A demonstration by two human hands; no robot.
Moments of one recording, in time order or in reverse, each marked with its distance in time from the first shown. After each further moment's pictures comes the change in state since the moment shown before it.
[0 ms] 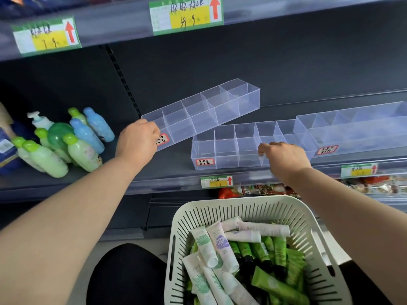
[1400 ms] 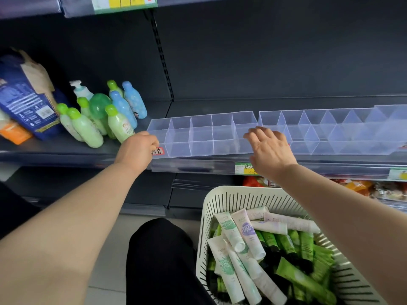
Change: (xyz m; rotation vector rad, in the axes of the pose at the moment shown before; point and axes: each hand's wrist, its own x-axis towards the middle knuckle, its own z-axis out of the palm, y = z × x) left_hand -0.068 -0.117 0.012 -0.031 -0.188 -0.084; right_hand 0.016 -0.117 0.019 -0.027 0.097 -0.229
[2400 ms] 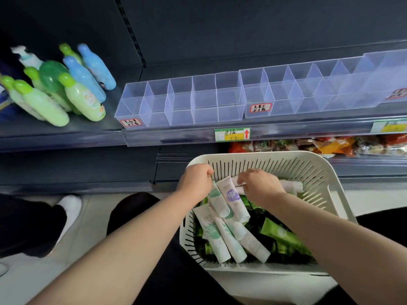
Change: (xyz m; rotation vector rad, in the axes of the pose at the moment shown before) left_hand -0.097 0.162 0.115 -0.255 -0.453 -0.116; right_hand -0.118 -0.015 0.091 0.317 -0.449 0.145
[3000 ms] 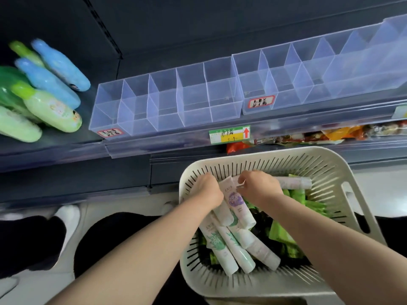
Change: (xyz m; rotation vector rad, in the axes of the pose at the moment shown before) left_hand 0.032 0.018 0.033 0.132 -0.297 -0.242; right_hand 0.031 0.002 0.025 0.171 -0.146 0.248
